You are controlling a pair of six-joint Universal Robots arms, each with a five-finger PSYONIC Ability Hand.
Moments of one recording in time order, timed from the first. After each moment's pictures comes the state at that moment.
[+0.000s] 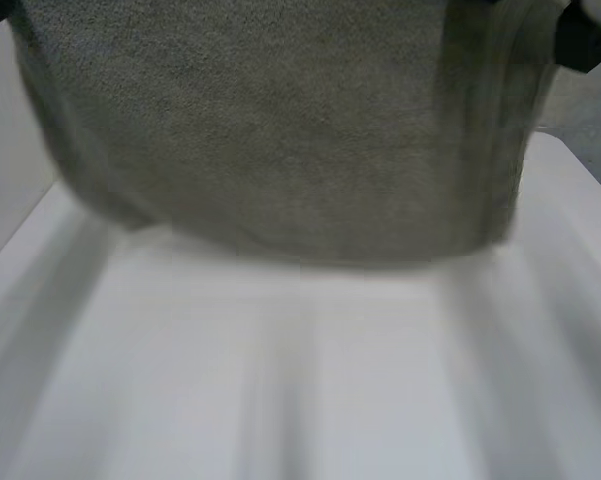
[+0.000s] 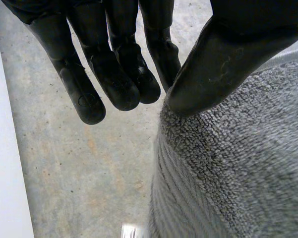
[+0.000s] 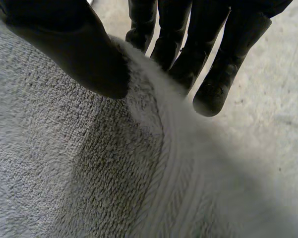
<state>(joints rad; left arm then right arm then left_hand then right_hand) 4.70 -1.50 -1.47 3.47 -1.25 2.97 1.86 -1.09 0.41 0.49 1.21 3.07 1.26 1.34 1.34 1.36 1.11 1.33 1.34 1.33 1.33 1.16</state>
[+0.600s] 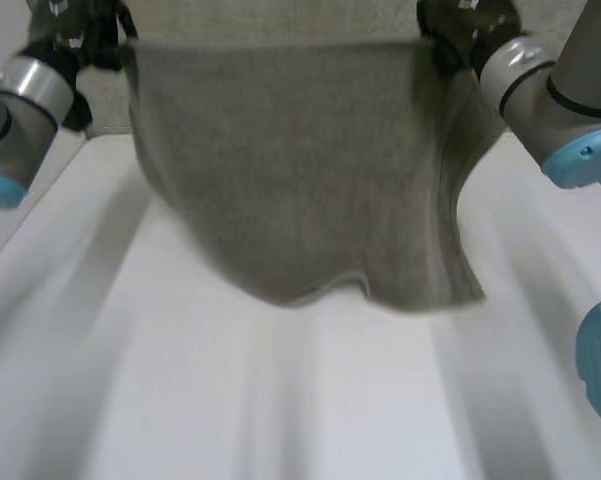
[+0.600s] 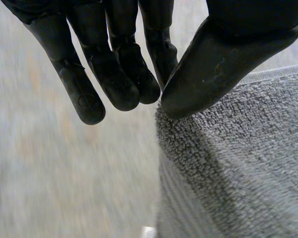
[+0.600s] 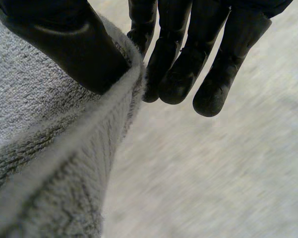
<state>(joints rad) 4.55 -2.24 -0.74 3.38 -1.27 2.99 1.91 -0.57 -0.02 0.35 1.34 2.74 1.26 1.34 1.34 1.36 1.11 1.33 1.34 1.33 1.33 1.16</state>
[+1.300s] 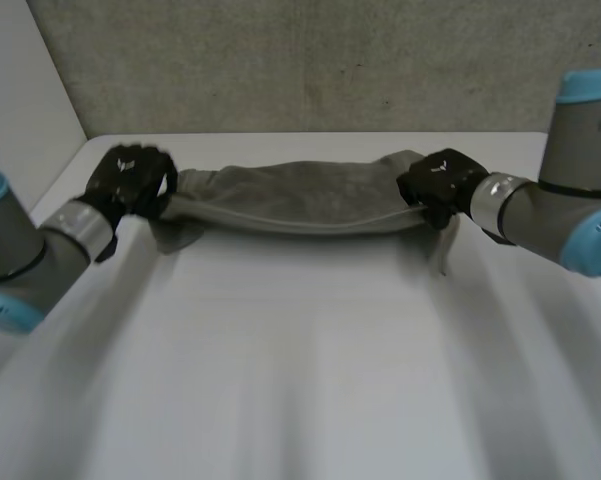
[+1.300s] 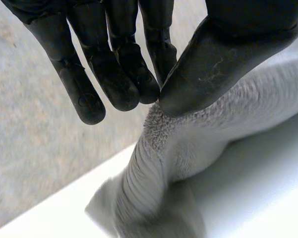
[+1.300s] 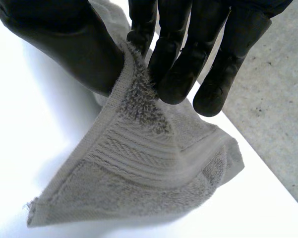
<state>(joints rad) 4.58 -2.11 -1.46 3.54 -1.12 3.34 1.86 -0.80 0.82 0.38 1.19 2.52 1.26 1.35 1.34 1.36 1.12 1.33 1.34 1.33 1.33 1.17</state>
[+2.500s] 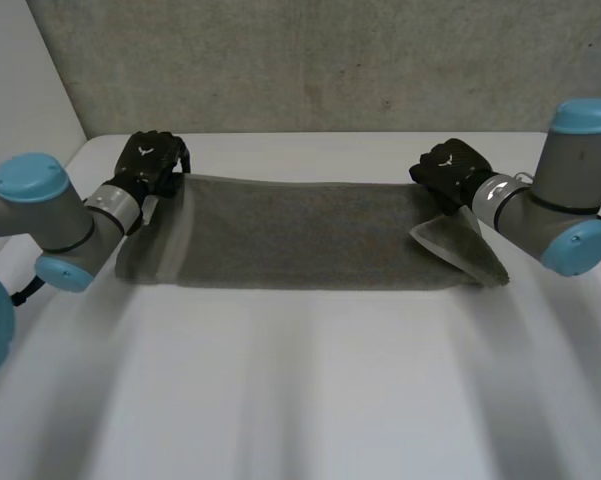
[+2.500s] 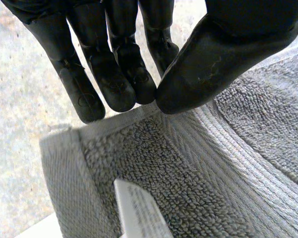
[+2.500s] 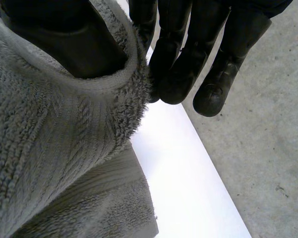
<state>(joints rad) 4.55 -2.58 -0.84 3.51 -1.16 3.25 1.81 -0.59 0.62 0.22 1.17 2.37 1.26 1.35 1.34 1.36 1.16 1.33 1.34 1.33 1.33 1.18</state>
